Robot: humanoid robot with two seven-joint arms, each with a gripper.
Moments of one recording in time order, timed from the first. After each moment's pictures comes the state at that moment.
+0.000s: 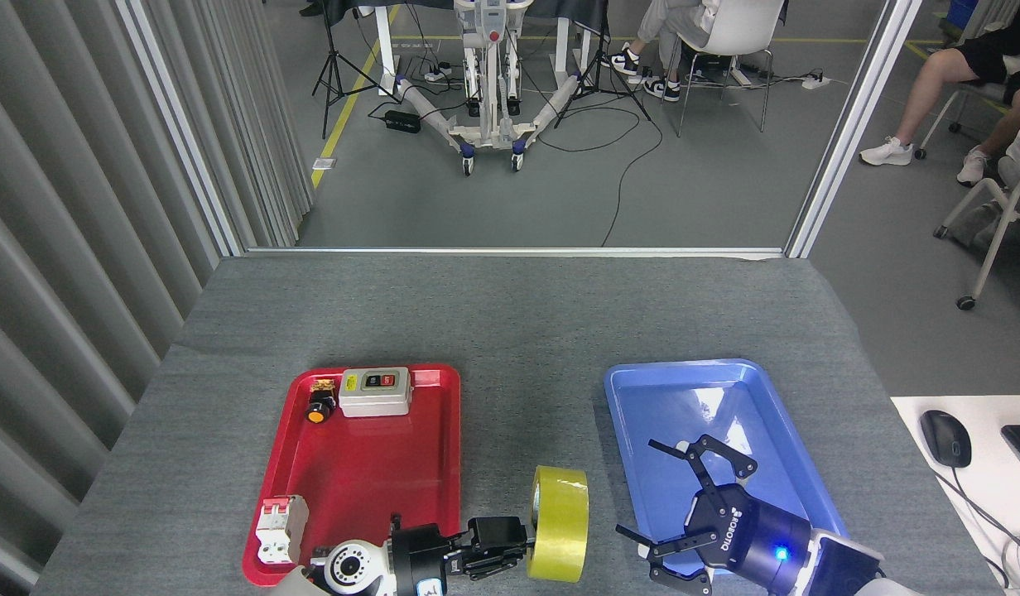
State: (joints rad) left arm -0.41 0.12 -0.64 -0.93 0.30 -0.51 -0.89; right arm -0.26 -0.59 0.61 -1.44 1.66 -0.37 -0.61
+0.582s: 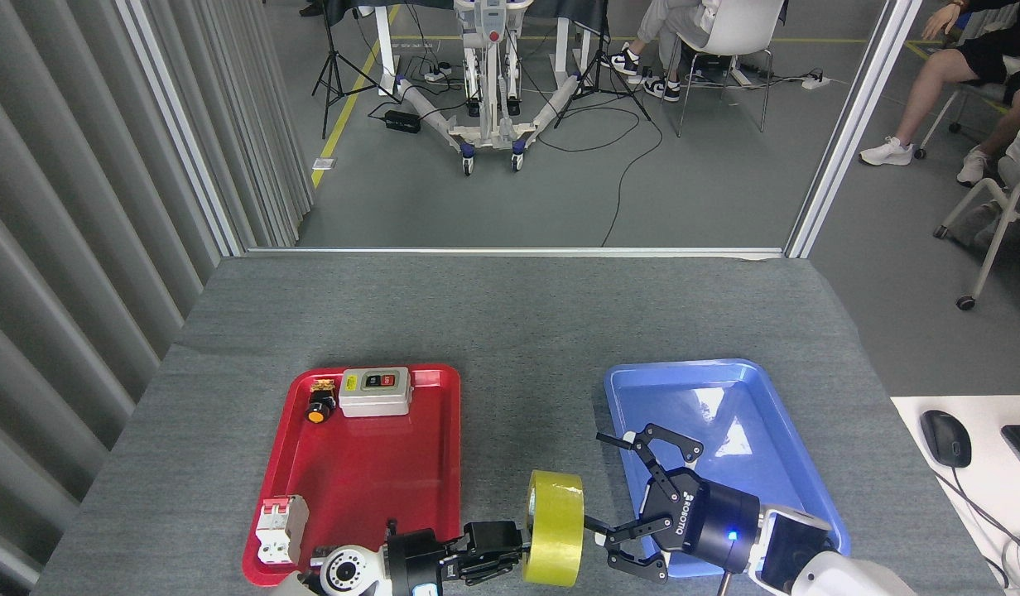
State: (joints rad) left arm -0.40 0.13 -0.64 -0.93 0.30 -0.51 -0.89; right arm -0.37 -0.52 0.72 -1.40 1.73 -0.36 -0.61
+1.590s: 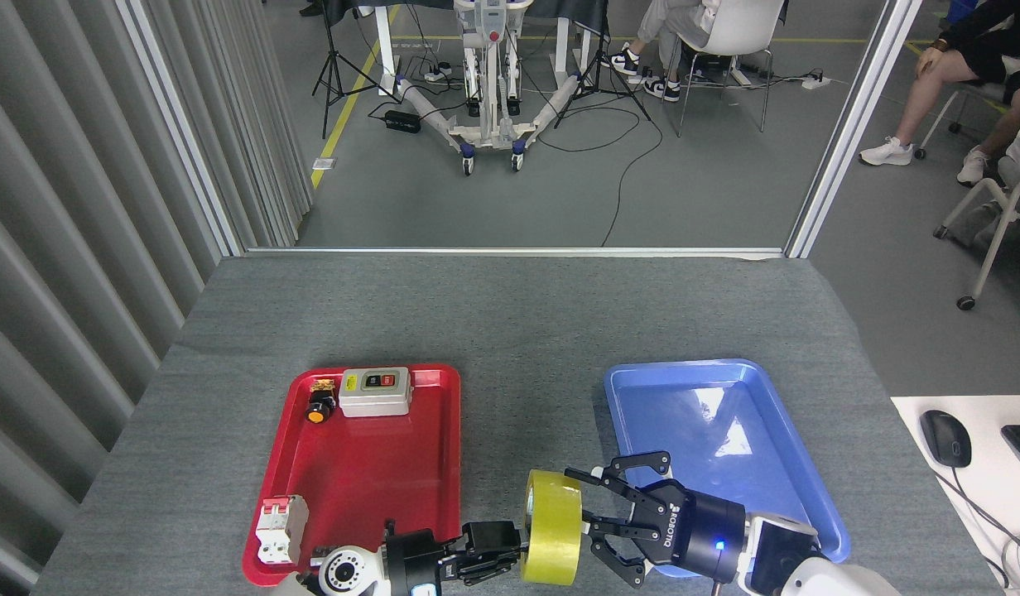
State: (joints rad) left arm -0.40 0.13 -0.64 -0.92 0.30 -0.51 -0.89; right arm -0.37 -0.51 0.75 -1.40 1.73 -0.38 -0.61
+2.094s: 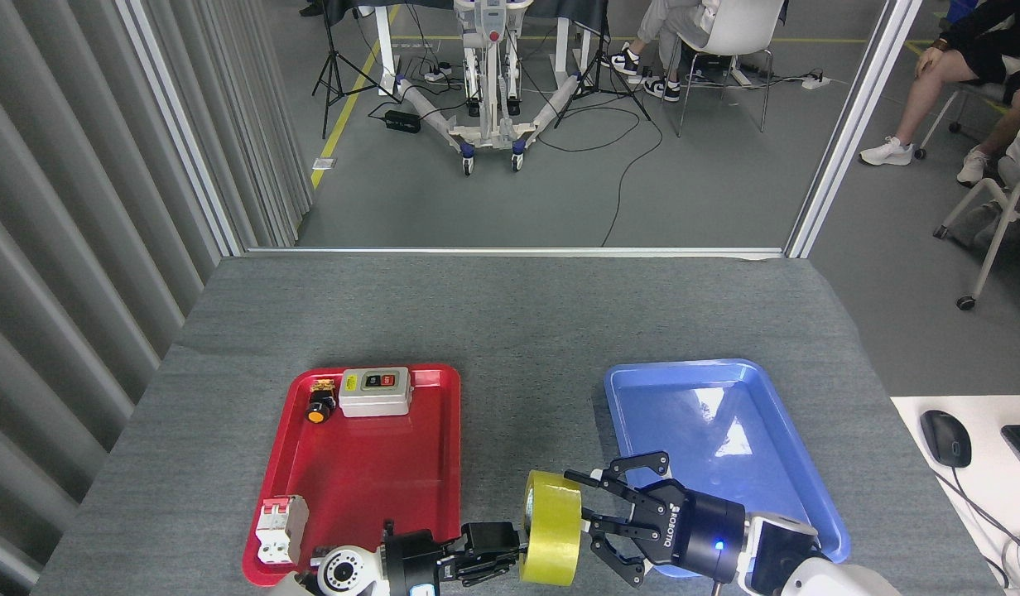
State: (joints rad) left arm -0.40 0.14 -0.64 -0.93 0.29 -0.50 -0.89; right arm -0.37 -0.51 0.75 -1.40 1.74 -0.38 -0.61
